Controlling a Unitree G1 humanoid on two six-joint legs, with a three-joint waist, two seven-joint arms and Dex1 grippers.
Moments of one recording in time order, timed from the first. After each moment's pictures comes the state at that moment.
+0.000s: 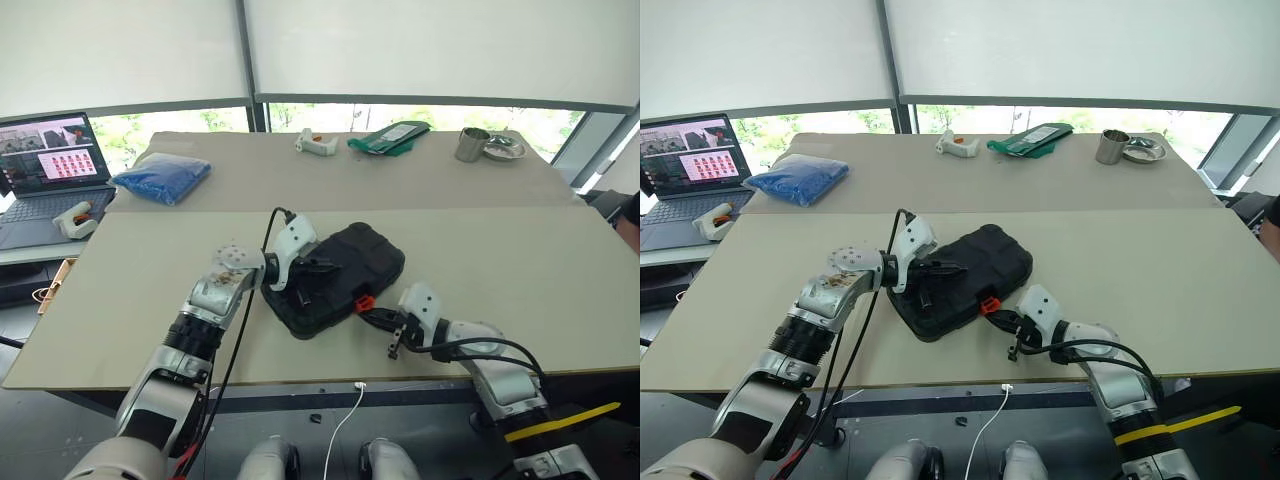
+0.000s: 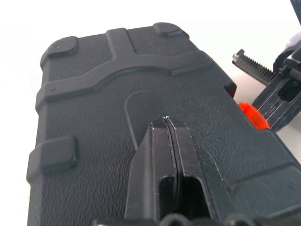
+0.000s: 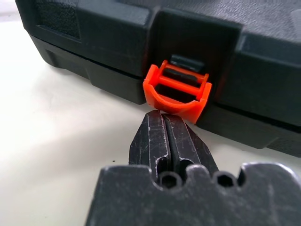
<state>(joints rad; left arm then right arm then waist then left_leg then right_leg) -0.76 0.35 -0.24 0.34 -0.15 0.38 -0.99 -0.27 -0.47 0.16 0.06 0.17 0.10 0.87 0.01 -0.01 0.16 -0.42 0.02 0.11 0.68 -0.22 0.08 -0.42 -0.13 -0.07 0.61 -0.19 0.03</state>
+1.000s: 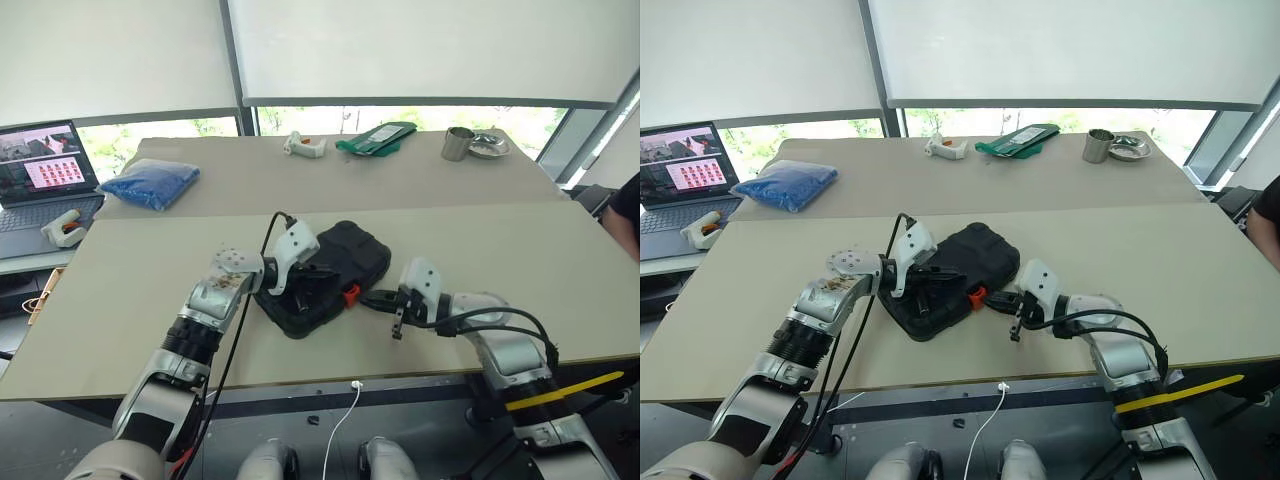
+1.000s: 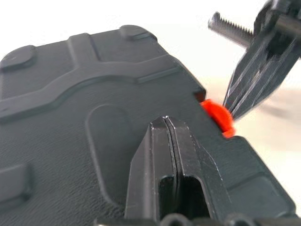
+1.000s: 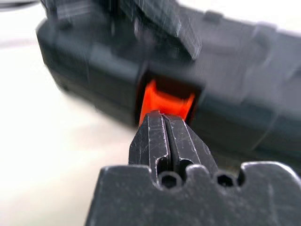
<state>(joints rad) -0.71 0.36 -0.25 0.31 -0.15 0.39 -1.02 -0.43 -0.49 0.13 0.05 0.23 0.18 0.98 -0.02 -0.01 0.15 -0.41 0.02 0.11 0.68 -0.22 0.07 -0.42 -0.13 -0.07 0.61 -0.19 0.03</state>
